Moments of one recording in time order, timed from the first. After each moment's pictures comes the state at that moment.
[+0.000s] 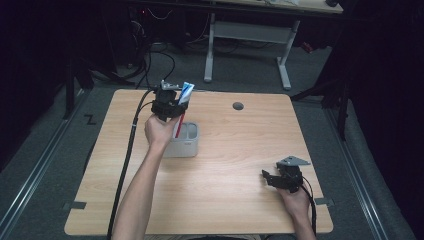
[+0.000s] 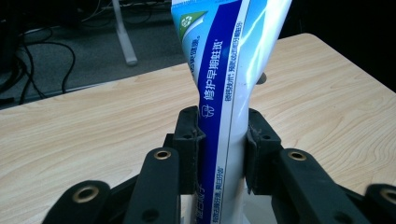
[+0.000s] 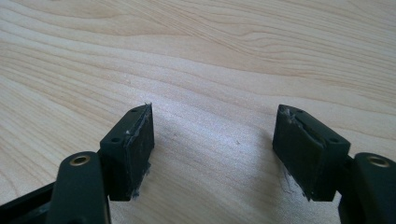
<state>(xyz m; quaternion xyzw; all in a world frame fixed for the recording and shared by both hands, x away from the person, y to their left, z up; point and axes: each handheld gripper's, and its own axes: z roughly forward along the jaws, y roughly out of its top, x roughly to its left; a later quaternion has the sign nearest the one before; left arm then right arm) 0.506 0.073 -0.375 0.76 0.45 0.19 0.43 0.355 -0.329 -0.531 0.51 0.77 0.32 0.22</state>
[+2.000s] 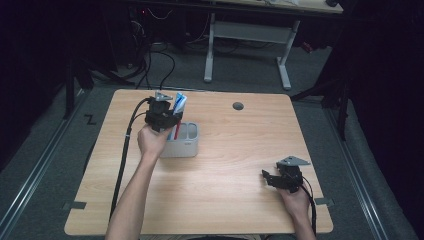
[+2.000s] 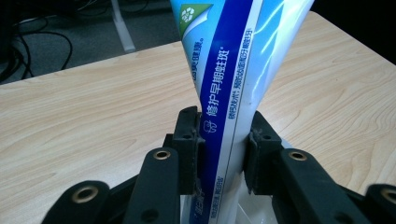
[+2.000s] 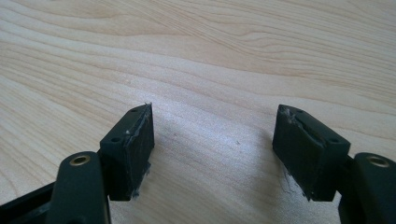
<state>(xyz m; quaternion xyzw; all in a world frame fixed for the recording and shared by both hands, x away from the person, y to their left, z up) 0.485 0.091 -0.393 0.77 0.45 0.18 0.41 0.356 -0.329 -0.531 0.51 0.77 0.32 0.22</state>
